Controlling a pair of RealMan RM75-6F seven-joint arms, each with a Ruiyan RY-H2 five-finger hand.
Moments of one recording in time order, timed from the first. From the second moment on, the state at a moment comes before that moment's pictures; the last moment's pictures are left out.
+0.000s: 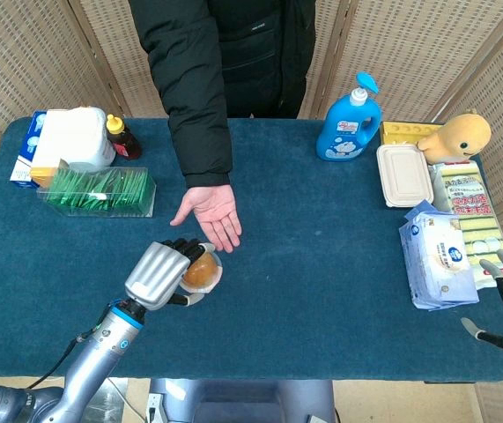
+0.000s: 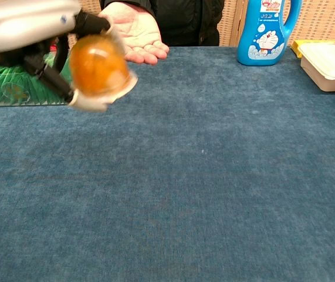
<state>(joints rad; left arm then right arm) -0.76 -1.38 0.00 -2.04 1.16 1.35 0.66 0.01 -1.07 0.08 -1.63 -1.49 1.55 0.07</state>
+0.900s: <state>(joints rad) -0.68 -1.45 -0.03 -1.67 1.11 1.12 0.43 0.01 -1.08 0.08 -1.63 -1.48 1.54 0.05</state>
